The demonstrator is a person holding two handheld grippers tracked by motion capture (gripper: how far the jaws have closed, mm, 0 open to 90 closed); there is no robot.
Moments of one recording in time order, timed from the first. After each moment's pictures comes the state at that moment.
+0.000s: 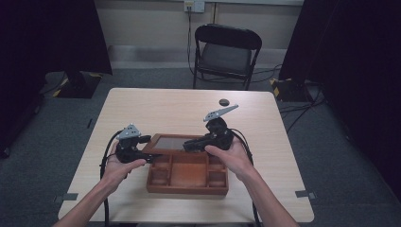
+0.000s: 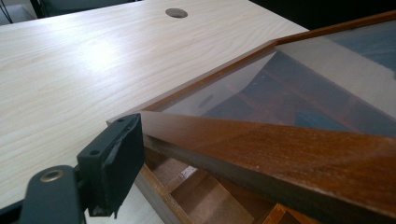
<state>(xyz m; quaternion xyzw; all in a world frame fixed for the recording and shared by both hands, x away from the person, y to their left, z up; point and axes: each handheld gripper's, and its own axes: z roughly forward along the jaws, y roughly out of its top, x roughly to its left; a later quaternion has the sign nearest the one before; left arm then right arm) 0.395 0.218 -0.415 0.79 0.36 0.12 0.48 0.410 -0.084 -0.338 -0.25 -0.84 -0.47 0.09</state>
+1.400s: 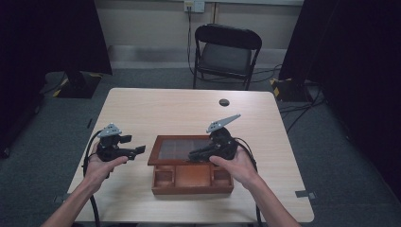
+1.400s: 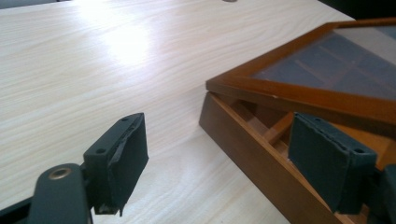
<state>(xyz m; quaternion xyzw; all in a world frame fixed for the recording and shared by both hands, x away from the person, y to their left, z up) 0.401 0.276 -0.424 0.77 0.42 0.15 0.46 0.392 -0.095 -0.354 -0.24 -0.86 -0.44 0.08</state>
